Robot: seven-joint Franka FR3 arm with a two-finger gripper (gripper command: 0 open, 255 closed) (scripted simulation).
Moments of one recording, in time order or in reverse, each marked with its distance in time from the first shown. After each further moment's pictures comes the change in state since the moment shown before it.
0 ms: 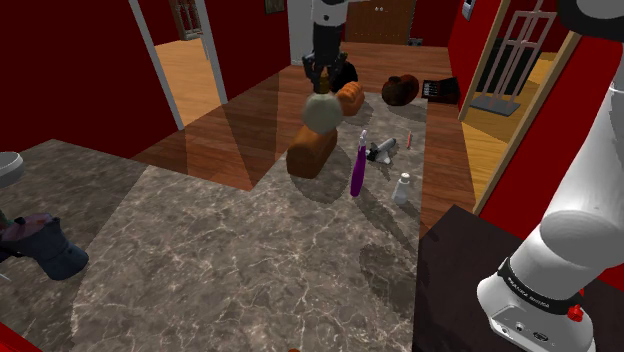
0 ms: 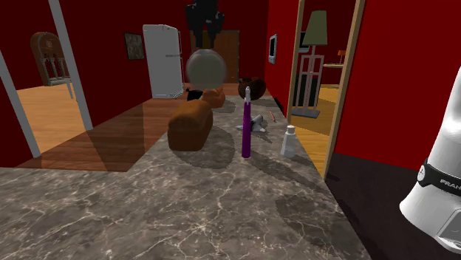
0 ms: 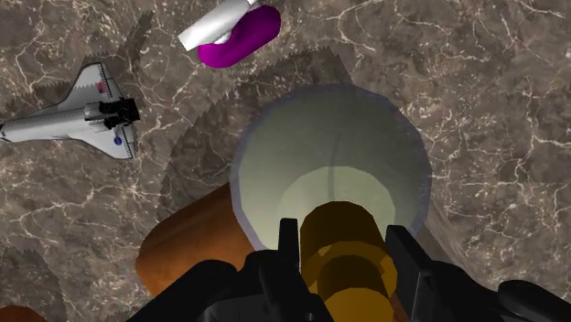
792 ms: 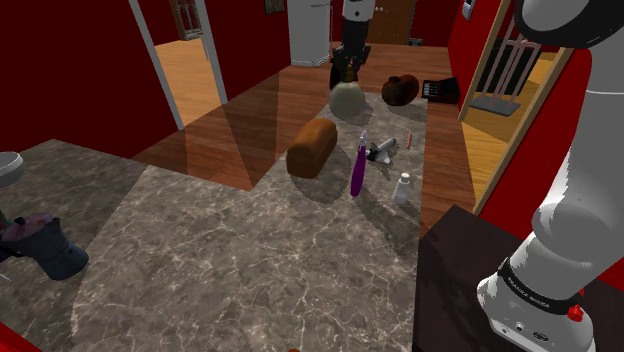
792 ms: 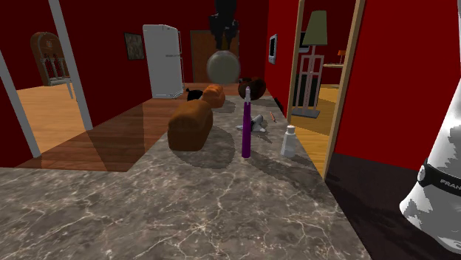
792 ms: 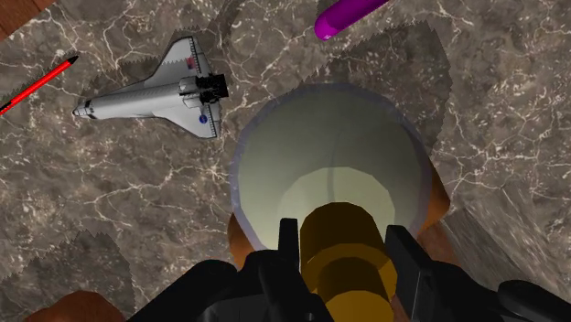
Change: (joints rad) arm -0.134 0.127 -0.083 0.172 0.016 -0.049 -0.225
